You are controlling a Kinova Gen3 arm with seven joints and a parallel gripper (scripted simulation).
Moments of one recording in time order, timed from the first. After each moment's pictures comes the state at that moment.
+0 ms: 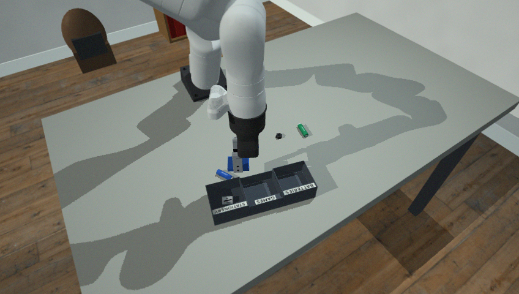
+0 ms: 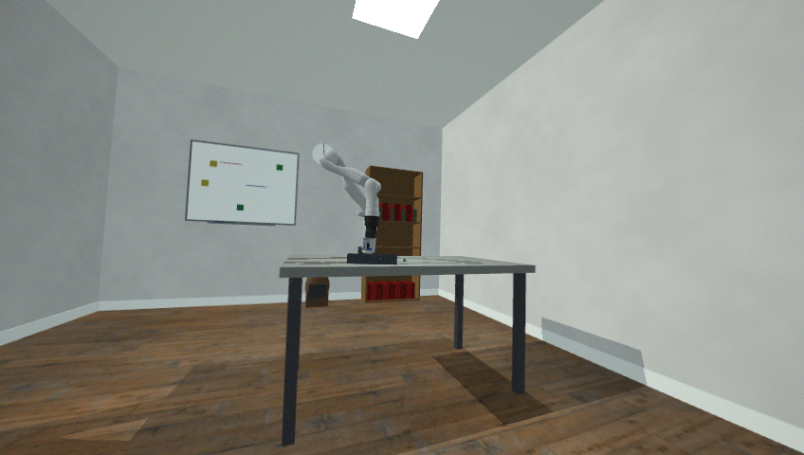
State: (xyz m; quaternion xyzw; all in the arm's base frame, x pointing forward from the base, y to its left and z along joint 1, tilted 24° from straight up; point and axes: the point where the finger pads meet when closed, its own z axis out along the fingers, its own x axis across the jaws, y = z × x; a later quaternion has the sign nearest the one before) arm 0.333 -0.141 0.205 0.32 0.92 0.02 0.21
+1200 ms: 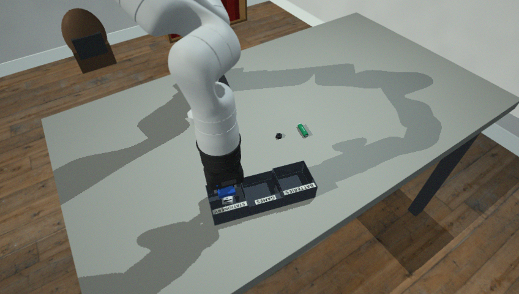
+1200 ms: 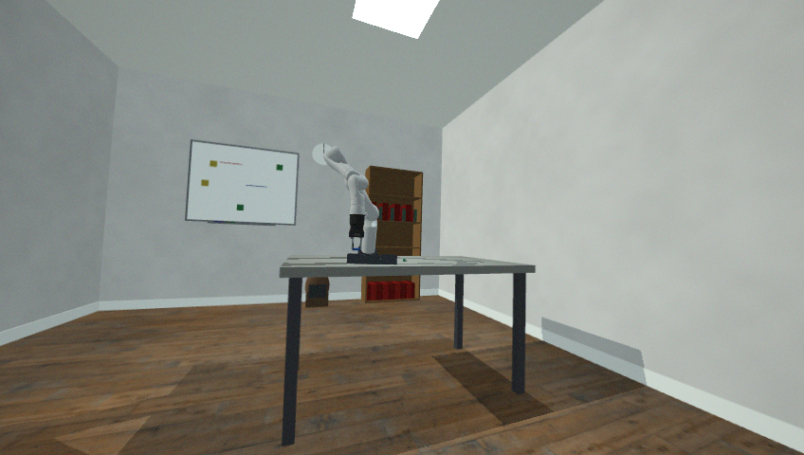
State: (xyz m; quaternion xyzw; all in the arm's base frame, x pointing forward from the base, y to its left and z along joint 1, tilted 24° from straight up) arm 0.361 -0.204 0.223 0.82 0.54 0.14 0.15
